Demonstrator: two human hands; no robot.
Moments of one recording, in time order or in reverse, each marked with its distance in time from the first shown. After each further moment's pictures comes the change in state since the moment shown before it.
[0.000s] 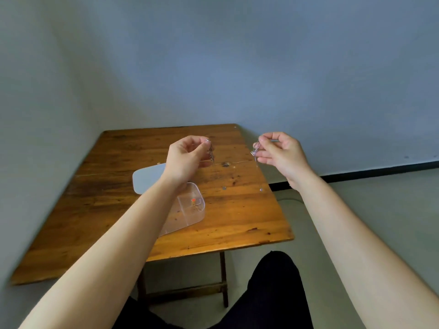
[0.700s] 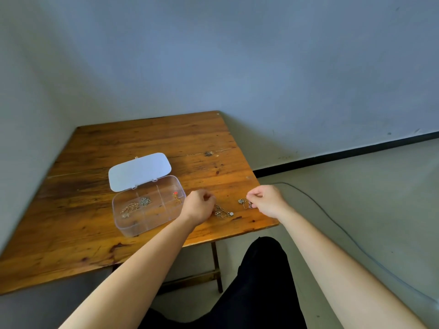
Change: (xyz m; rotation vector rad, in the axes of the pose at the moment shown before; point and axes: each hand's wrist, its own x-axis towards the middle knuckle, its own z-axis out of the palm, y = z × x) left_hand -0.048 -0.118 0.053 0.588 -0.270 -0.322; right_hand -0.048 0.136 -0.044 -0.684 -0.129 0.338
